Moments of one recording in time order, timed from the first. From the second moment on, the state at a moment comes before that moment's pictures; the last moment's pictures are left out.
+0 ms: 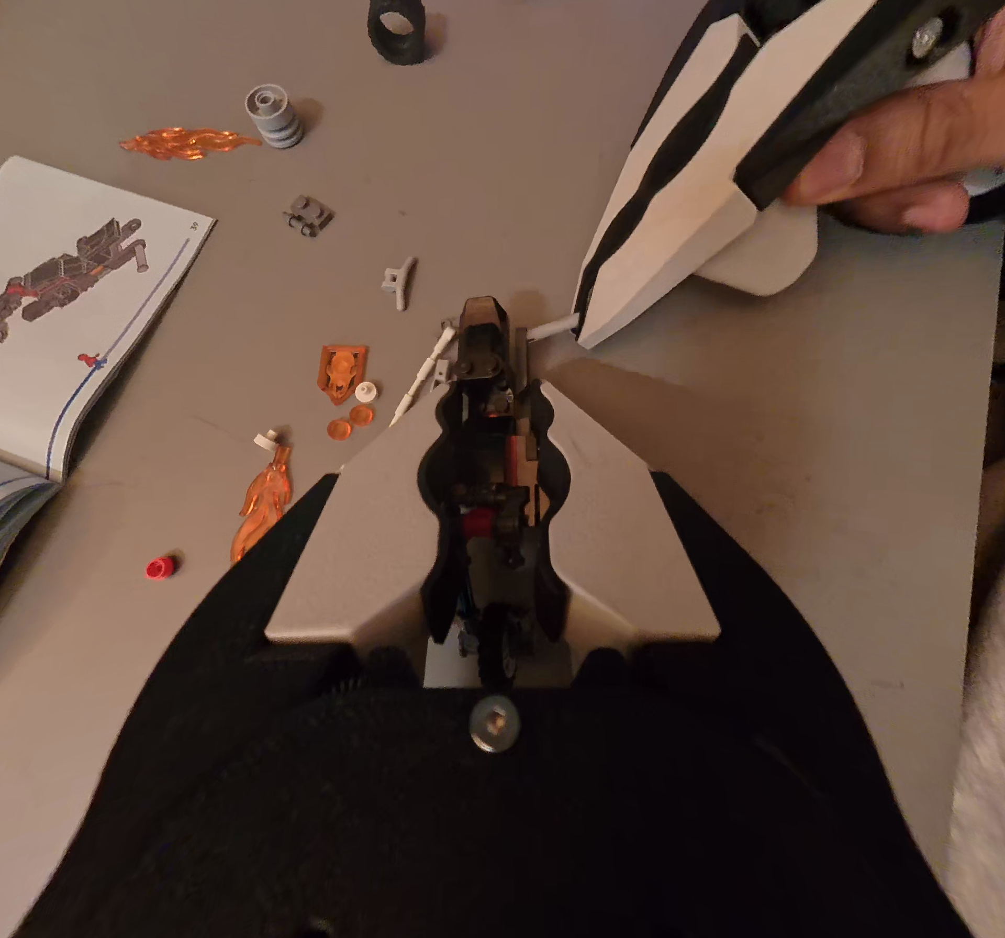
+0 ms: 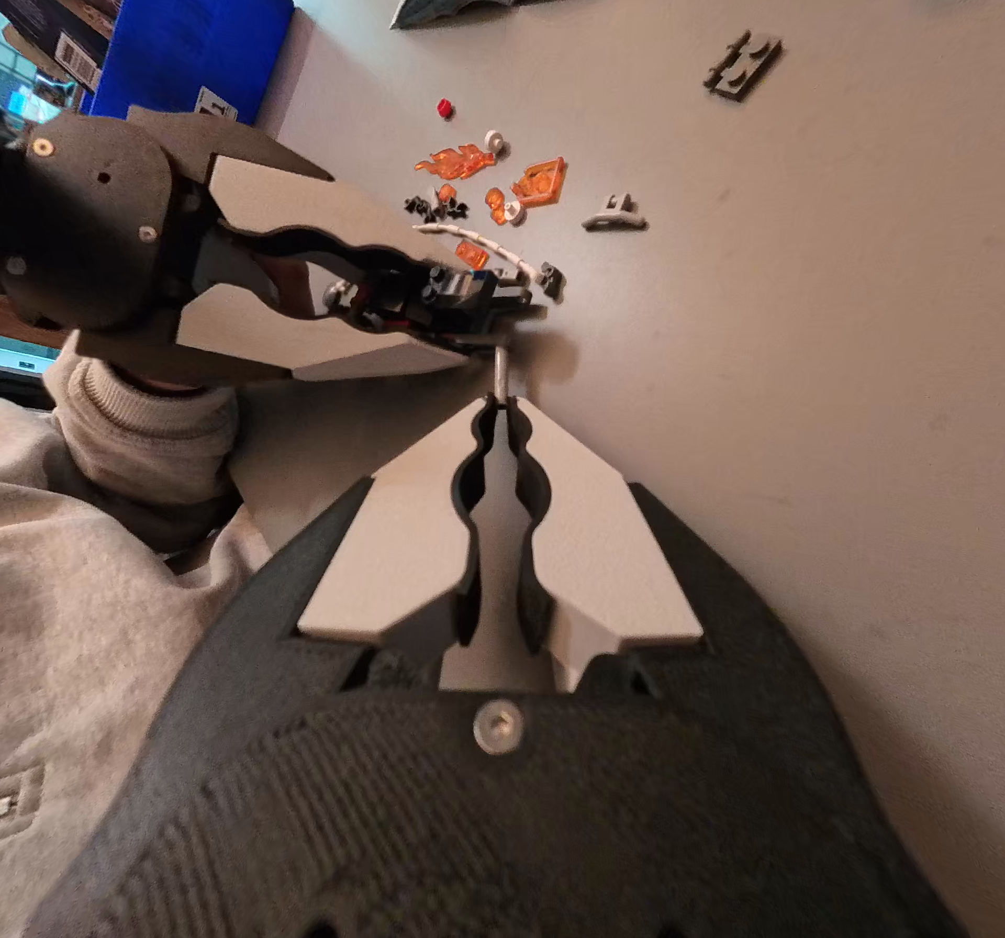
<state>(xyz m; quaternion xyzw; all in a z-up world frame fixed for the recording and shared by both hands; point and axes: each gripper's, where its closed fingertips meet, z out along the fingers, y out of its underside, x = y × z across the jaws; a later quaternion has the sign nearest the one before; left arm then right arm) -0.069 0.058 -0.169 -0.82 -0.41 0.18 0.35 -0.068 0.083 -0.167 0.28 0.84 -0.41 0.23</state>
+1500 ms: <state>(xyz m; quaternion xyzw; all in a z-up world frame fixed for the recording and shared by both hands) -0.064 0.062 -0.168 -0.85 -0.34 0.20 0.36 -0.053 0.087 -0.167 0.29 0.80 -0.35 0.39</state>
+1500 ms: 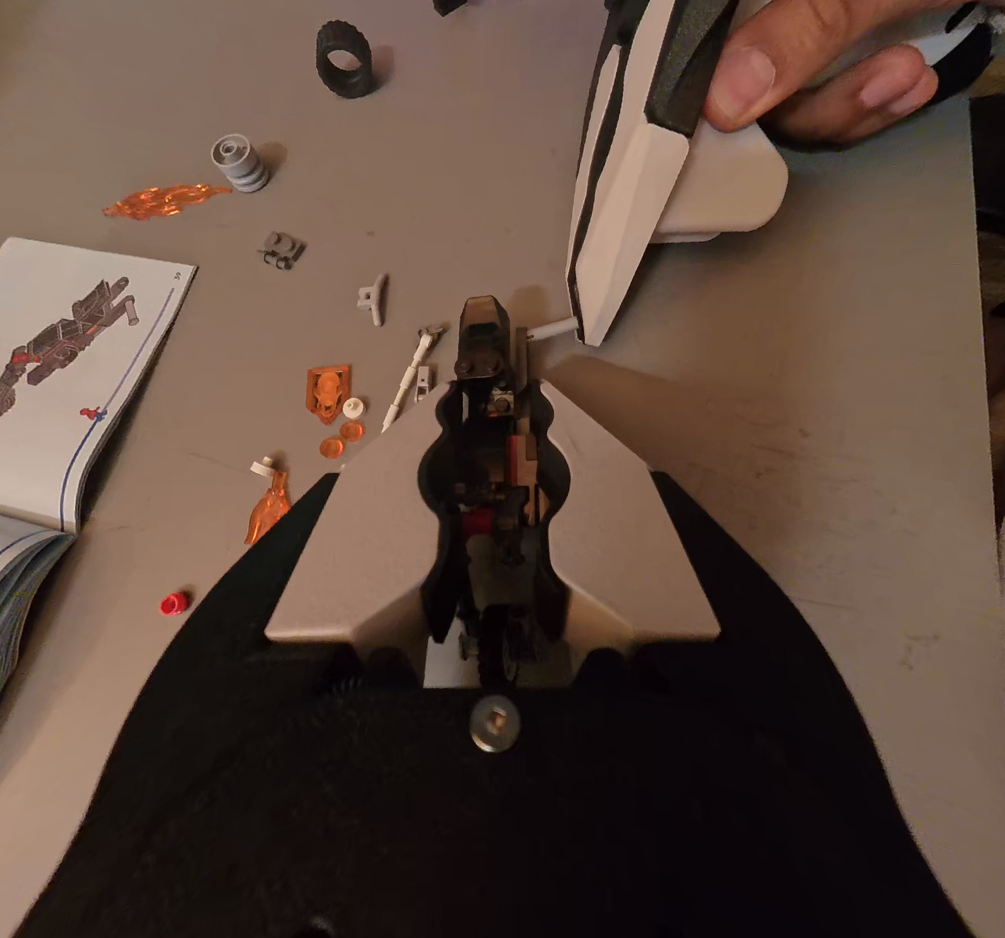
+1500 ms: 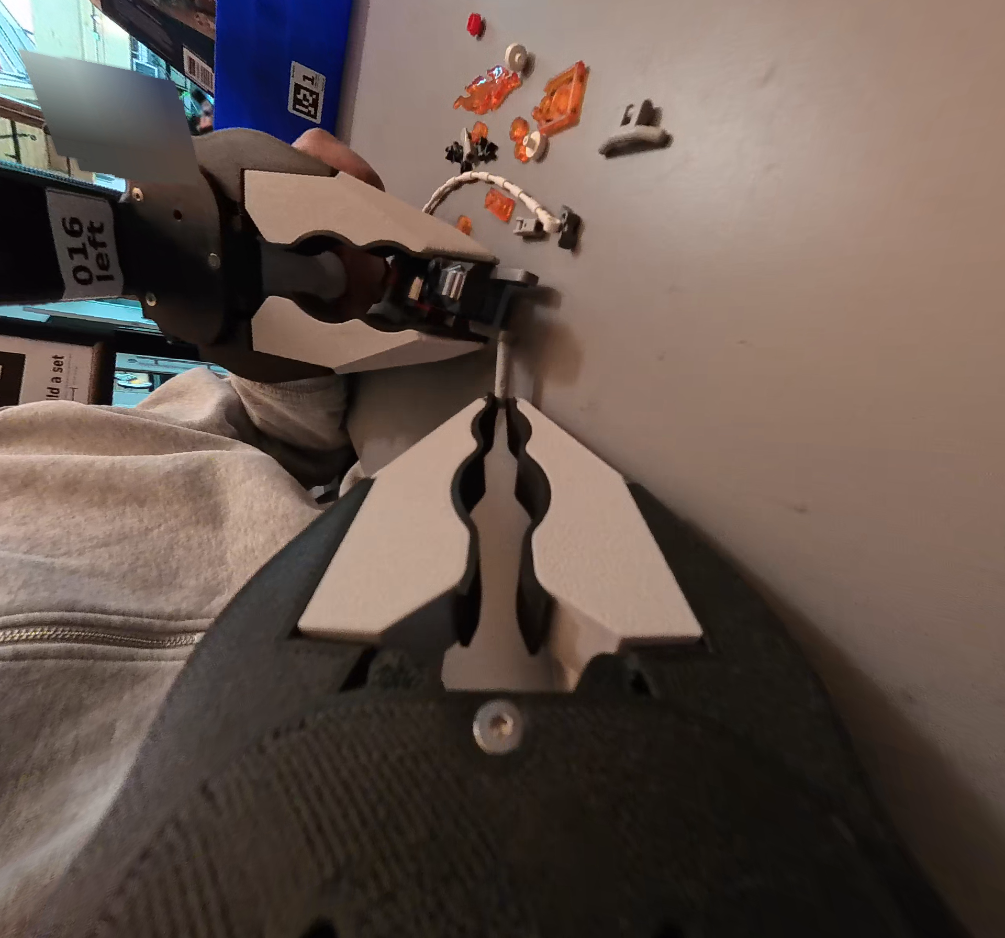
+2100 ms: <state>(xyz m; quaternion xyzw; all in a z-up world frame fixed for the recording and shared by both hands) -0.066 0.061 -0.168 -0.84 -0.36 0.21 0.35 -0.042 0.087 -0.161 0.27 0.83 -0.39 0.29</state>
